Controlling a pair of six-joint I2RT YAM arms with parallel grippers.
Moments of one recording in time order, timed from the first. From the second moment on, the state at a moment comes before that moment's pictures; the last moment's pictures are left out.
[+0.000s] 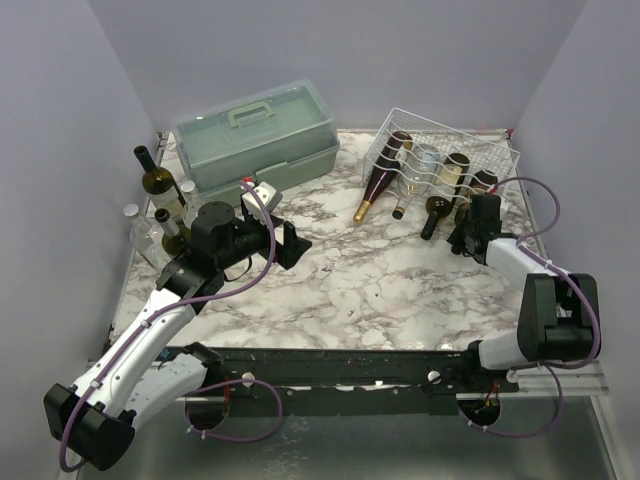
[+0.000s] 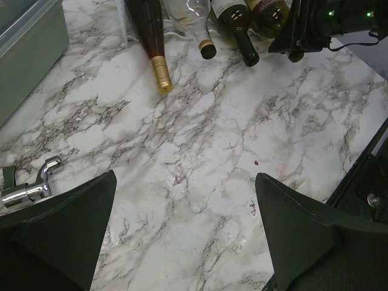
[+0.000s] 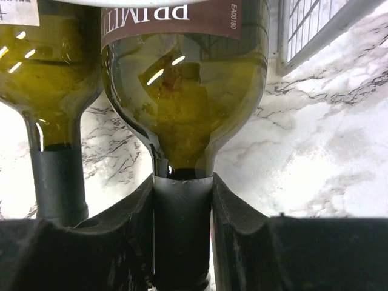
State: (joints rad) left arm -0.50 0.88 0.82 -0.22 0.35 -0.10; right arm -0.01 1.44 0.70 -0.09 0.19 0.46
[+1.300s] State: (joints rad) left arm -0.50 0.88 0.82 -0.22 0.32 -0.09; right arm -0.02 1.16 0.55 -0.26 -0.01 0.47
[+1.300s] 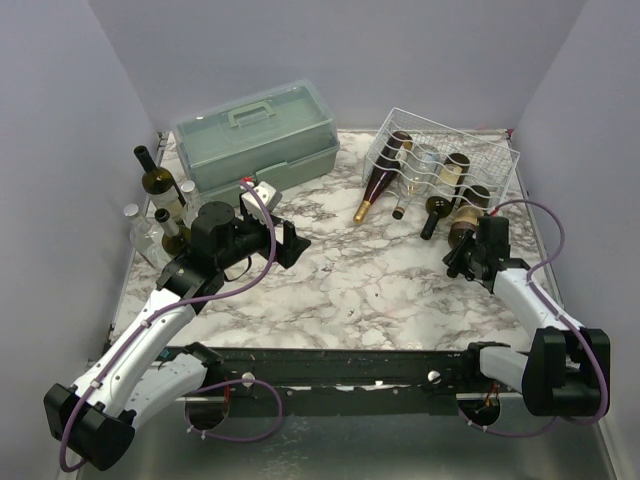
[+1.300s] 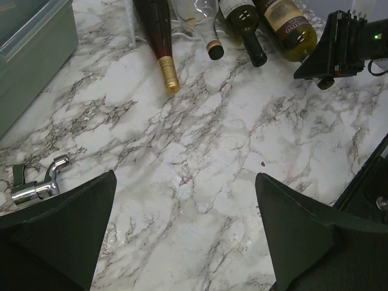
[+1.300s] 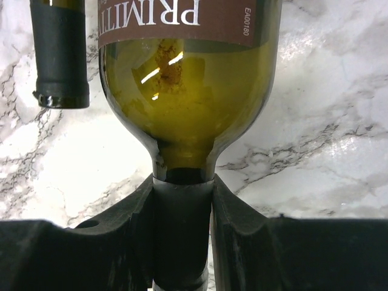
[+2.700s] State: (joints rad) left arm -0.50 0.91 0.82 -0.23 0.29 -0.06; right arm -0.02 1.04 0.70 -0.71 -0.13 0.67
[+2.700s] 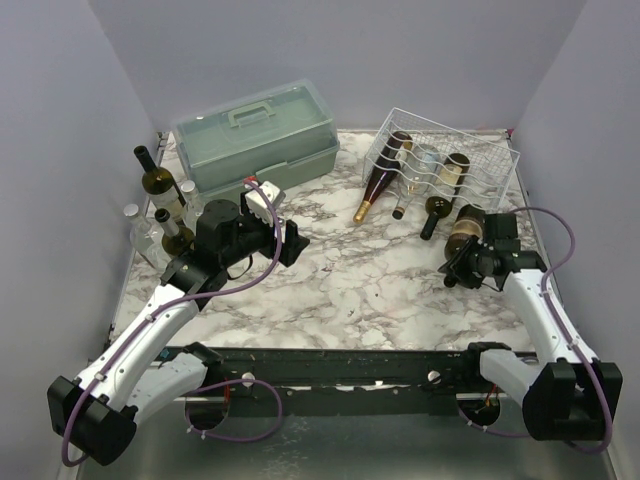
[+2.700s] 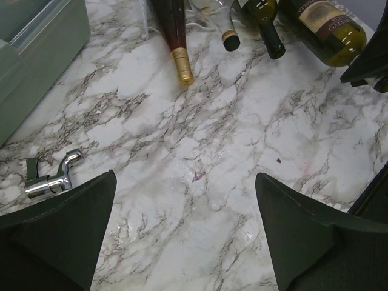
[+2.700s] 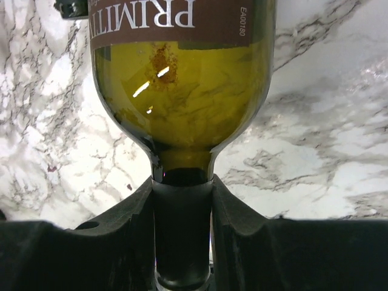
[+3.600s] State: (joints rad) left arm -0.51 0.89 0.75 -0.15 0.41 -0.02; right arm -0.02 0.89 0.80 -0.95 -0.39 0.91
